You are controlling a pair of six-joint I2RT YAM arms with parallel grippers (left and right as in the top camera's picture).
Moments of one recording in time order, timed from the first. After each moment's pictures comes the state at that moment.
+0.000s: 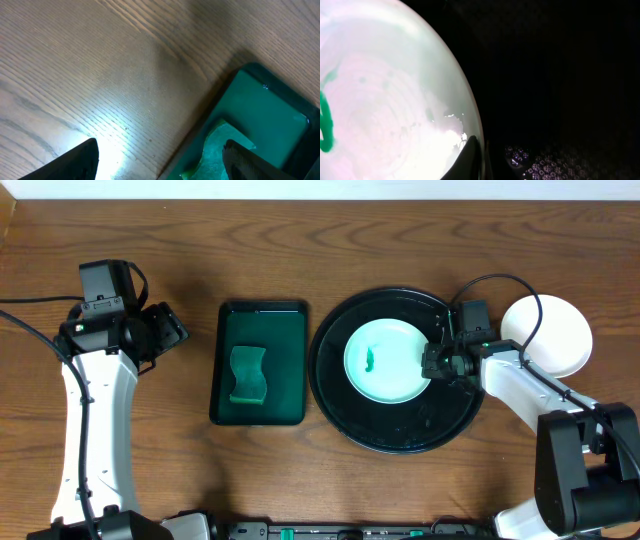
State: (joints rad) left arm 0.21 1.43 1.26 -0.95 -0.06 -0.38; right arm 0.18 1.71 0.89 -0.37 -0.12 0.29
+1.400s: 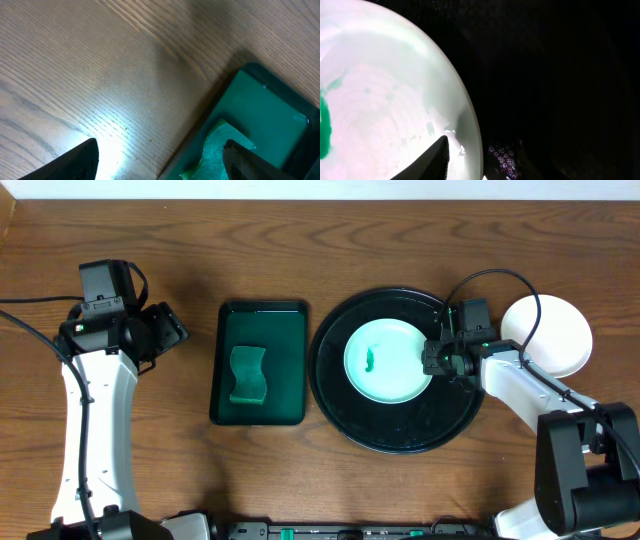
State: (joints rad) left arm 0.21 1.43 1.26 -0.95 -0.06 -0.38; right arm 0.18 1.71 0.89 -0.32 -0.10 0.22
